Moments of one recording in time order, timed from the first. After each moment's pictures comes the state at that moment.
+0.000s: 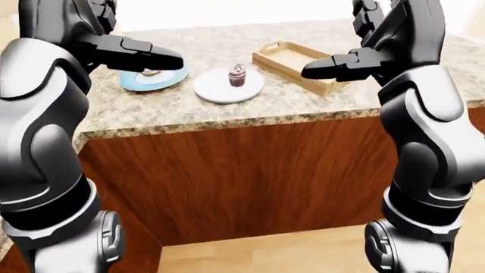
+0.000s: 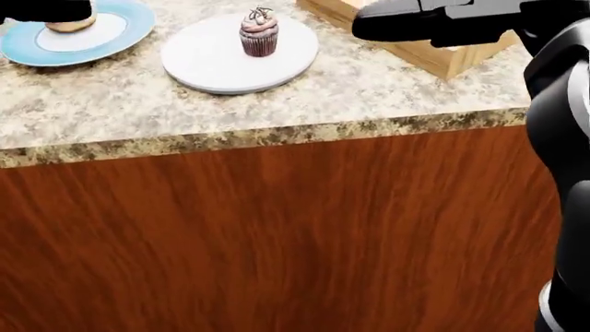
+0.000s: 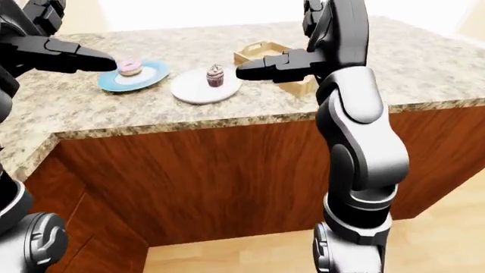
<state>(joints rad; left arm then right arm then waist) -0.98 0.53 0.24 -0.37 -0.24 1.07 -0.04 -0.86 -0.31 -0.17 -0.41 0.26 0.78 -0.09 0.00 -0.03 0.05</state>
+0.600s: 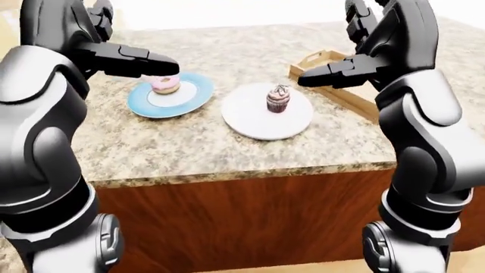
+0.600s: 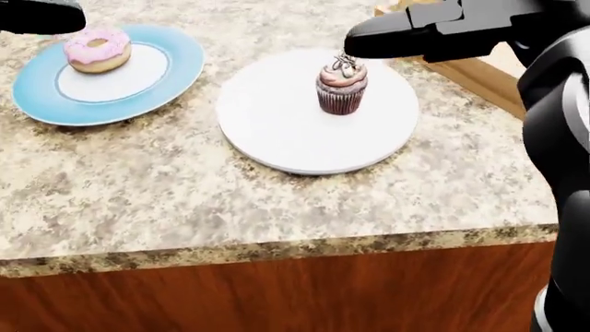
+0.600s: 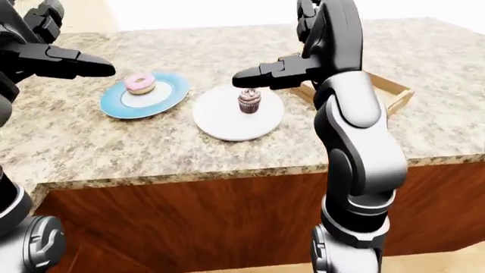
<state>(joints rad) -0.96 0.53 0.24 -0.37 -0.21 1.10 -0.05 -0.85 -0.29 -0.17 -0.45 0.24 0.83 -0.05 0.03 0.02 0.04</state>
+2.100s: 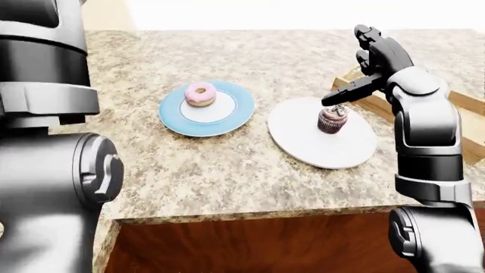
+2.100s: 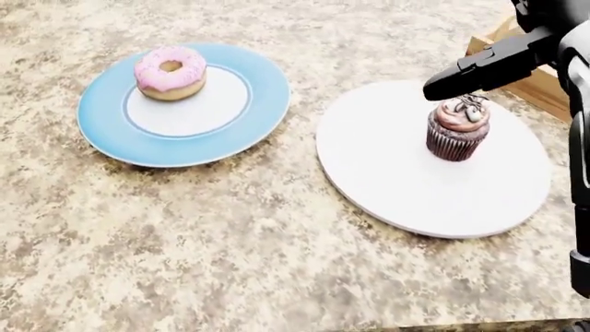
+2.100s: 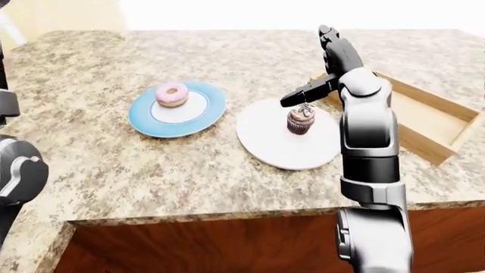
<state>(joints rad) -1.60 0.52 0.12 0.74 0.05 0.55 -0.28 -0.95 -0.48 -0.13 0.22 -0.23 0.70 0.36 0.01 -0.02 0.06</state>
